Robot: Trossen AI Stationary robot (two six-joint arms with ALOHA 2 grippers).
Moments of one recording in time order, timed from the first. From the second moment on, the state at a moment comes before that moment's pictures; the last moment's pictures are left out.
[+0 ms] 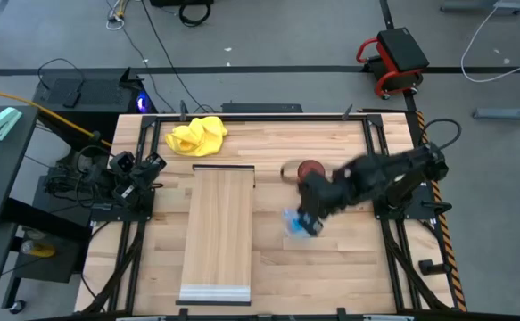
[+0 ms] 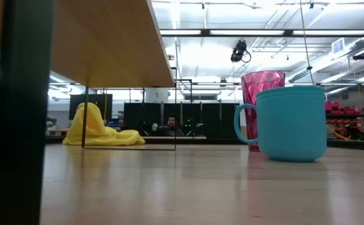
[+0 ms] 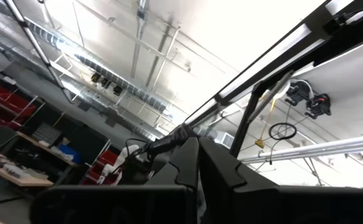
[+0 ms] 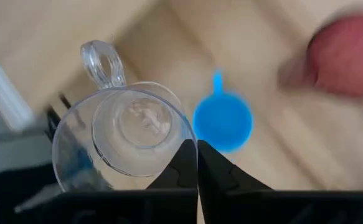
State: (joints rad) left arm -0.24 0.02 0.01 0.78 -0.30 -0.41; right arm 0.33 1.70 2.03 -1.57 0.15 1.03
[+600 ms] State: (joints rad) left arm -0.24 0.02 0.01 0.77 -0.31 -0.41; right arm -0.07 1.91 2.31 -1.45 0.10 0.45
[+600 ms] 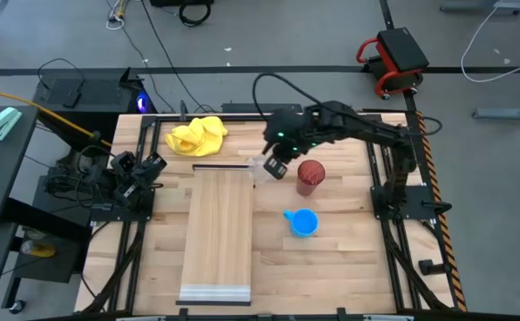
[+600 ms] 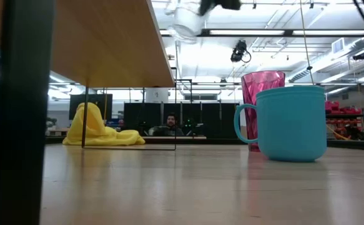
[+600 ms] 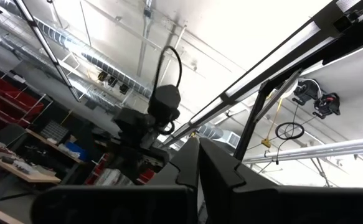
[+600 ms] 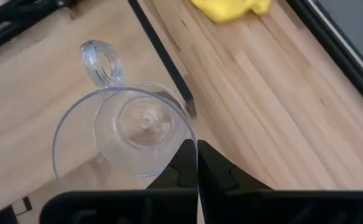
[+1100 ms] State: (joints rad) left arm -0.24 0.01 0.01 0.76 -0.31 -0.41; right arm -0.06 2.09 2.36 -1.23 -0.01 0.25
